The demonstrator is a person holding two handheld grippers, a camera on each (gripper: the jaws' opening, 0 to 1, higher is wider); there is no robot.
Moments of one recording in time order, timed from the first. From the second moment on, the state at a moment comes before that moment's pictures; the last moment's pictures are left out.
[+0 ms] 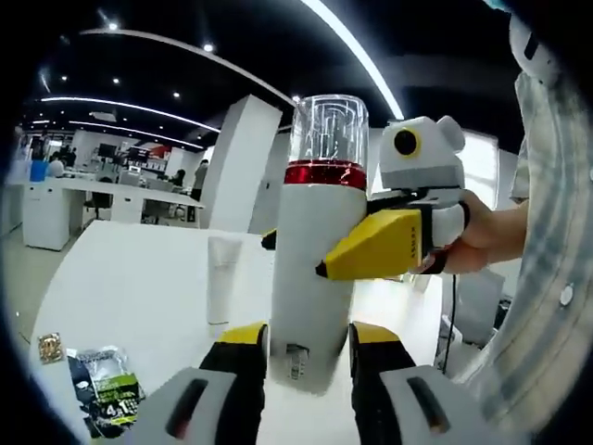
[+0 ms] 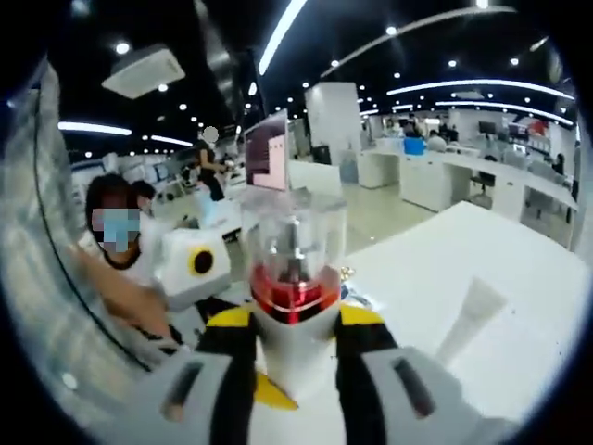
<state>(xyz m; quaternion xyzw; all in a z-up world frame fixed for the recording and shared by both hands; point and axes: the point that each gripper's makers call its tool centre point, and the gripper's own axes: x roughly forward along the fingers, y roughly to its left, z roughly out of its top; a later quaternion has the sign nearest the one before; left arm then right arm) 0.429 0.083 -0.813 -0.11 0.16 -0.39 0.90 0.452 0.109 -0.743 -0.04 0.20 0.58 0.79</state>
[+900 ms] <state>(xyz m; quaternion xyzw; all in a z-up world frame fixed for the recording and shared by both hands) 0.414 0.123 -0.826 -0.22 0.18 -0.30 0.91 0.585 0.005 -0.821 -0.10 0.19 0.45 0.87</state>
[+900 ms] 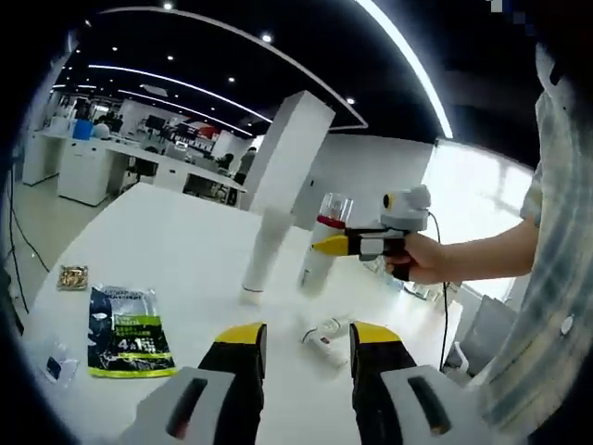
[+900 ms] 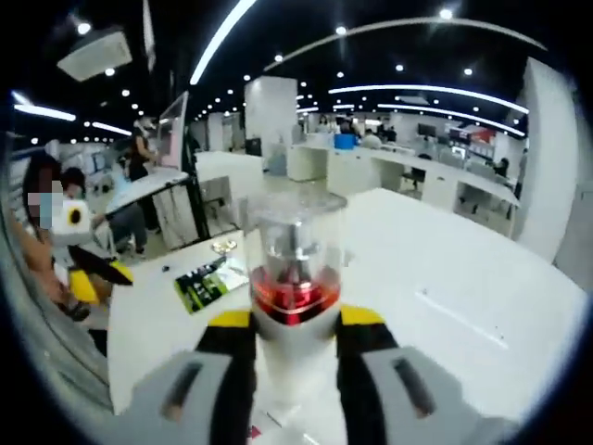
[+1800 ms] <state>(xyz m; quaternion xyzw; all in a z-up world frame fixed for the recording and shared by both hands) 0.374 0.149 -0.840 -0.21 0.23 -0.25 0.92 0.637 0.003 -0.879 -0.06 0.16 0.45 0.88</state>
